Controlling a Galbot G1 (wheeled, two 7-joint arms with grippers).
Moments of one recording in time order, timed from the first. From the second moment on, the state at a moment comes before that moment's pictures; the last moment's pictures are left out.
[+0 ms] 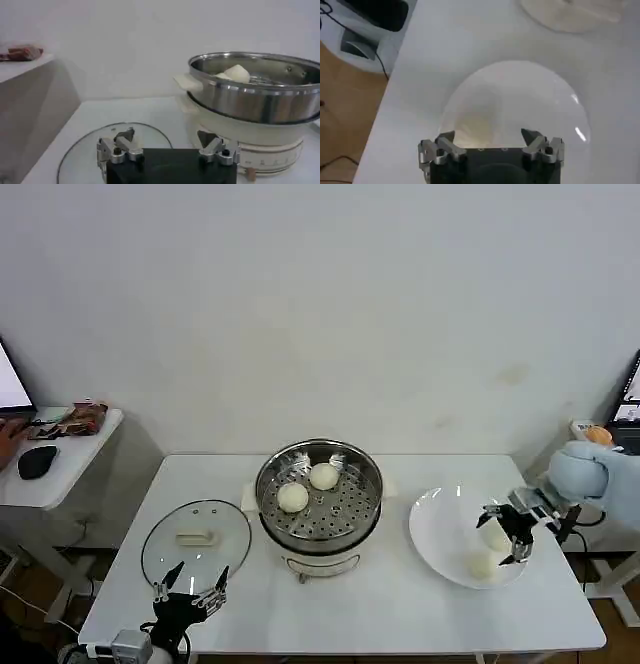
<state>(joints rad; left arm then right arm) 1.75 -1.07 -0.52 -2.22 -0.42 0.24 -0.21 0.50 0.48 -1.55 1.38 0.24 0.09 -0.96</state>
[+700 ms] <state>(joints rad) 1.75 -1.07 -0.52 -2.22 -0.41 0.25 -0.21 0.28 0.51 -1.37 1.27 0.21 0.08 -0.96</state>
